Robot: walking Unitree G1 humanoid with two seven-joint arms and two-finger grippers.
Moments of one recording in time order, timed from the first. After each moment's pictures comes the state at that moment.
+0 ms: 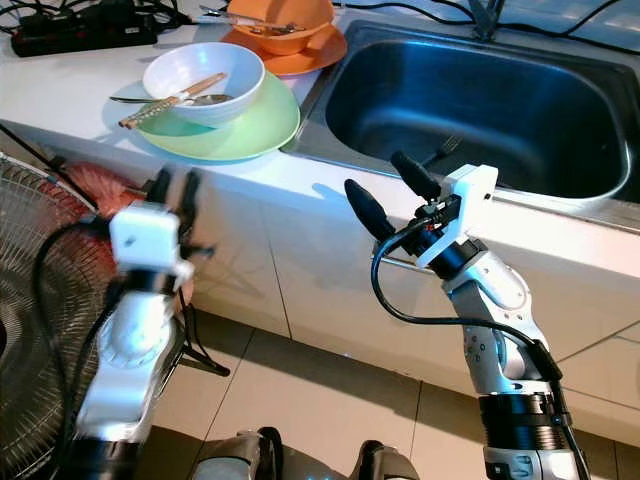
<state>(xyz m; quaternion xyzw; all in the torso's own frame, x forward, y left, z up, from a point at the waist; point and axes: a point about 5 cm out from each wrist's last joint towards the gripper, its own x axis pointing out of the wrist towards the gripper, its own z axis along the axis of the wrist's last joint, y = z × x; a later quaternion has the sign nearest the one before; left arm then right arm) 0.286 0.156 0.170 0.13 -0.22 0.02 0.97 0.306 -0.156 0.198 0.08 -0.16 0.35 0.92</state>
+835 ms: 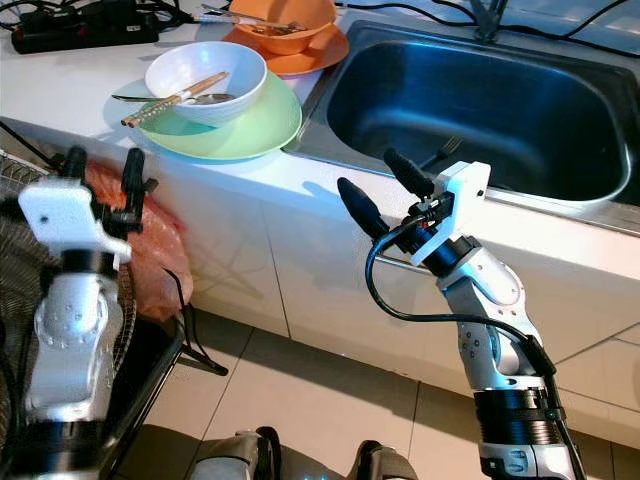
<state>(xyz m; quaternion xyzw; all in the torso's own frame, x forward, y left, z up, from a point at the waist) 0.296 0.201 0.205 0.10 -0.25 0.05 0.96 0.308 -0.150 0.200 0.08 -0.17 0.36 0.92</state>
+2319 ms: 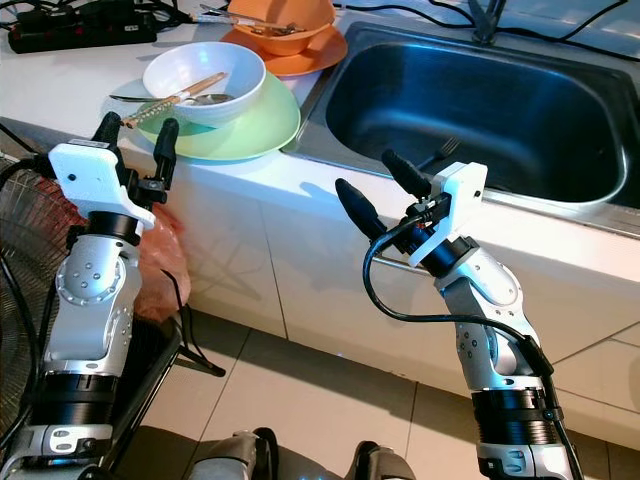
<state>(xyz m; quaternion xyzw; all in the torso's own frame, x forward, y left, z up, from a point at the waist) 0.325 0.186 0.215 0.08 -0.25 0.00 0.97 0.308 -0.149 0.199 0.07 -0.17 0.36 0.92</state>
